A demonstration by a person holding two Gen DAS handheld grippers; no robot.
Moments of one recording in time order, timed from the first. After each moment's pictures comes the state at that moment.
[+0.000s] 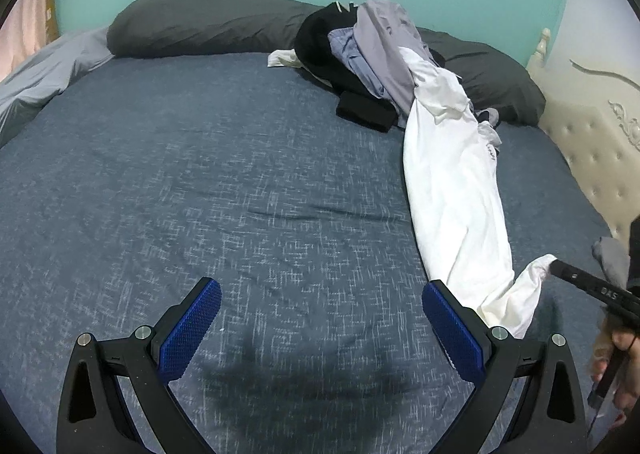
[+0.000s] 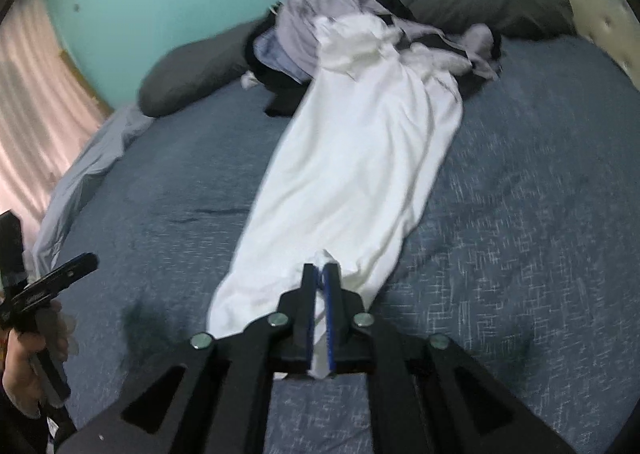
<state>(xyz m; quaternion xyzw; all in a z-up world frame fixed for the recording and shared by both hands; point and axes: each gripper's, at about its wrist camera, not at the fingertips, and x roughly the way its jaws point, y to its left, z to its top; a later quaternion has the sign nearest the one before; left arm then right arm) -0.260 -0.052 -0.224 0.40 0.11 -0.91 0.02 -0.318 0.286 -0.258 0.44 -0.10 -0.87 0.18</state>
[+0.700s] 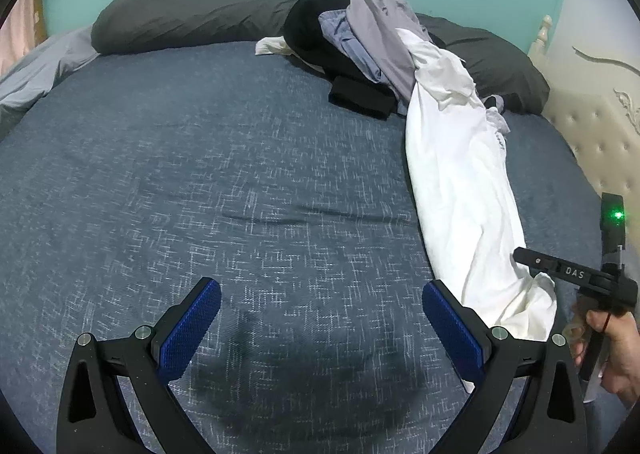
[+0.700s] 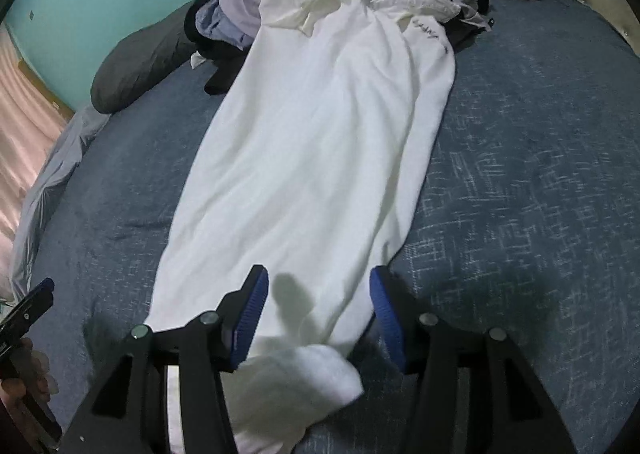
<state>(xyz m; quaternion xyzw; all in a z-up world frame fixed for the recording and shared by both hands) -0.301 -0.039 -0.254 0.41 0.10 -0.91 0.01 -0.386 0.279 -0.321 0.49 -0.11 -0.86 0.14</state>
